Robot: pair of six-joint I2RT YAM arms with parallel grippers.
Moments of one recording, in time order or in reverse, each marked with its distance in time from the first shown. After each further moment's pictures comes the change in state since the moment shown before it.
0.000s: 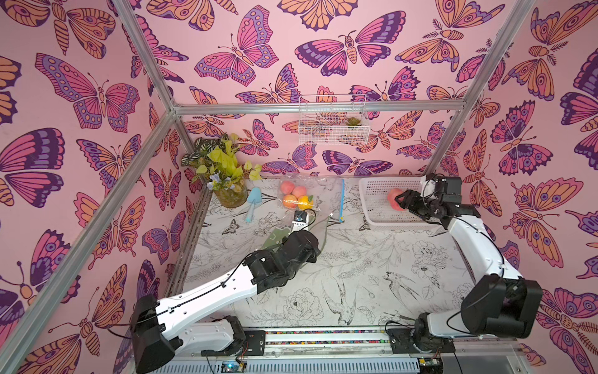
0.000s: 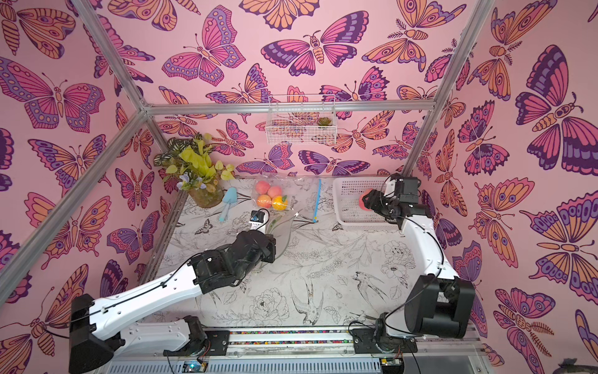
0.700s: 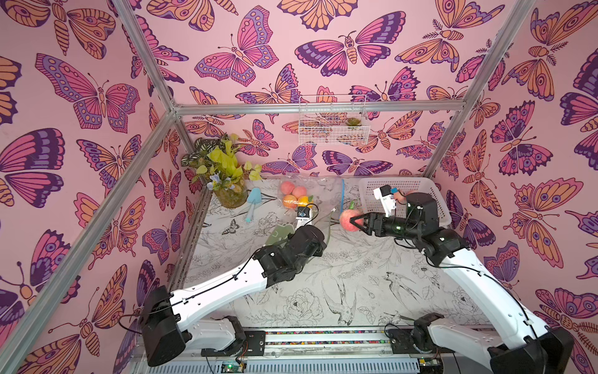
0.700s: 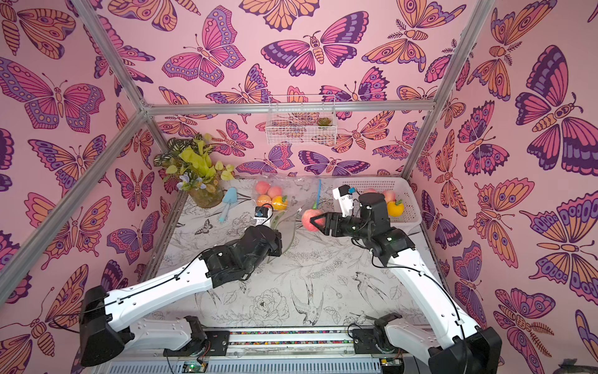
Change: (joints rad) left arm 0.022 0.092 0.039 0.070 0.006 -0.052; right arm 0.509 -0.286 -0.160 0.128 -0.228 0.116
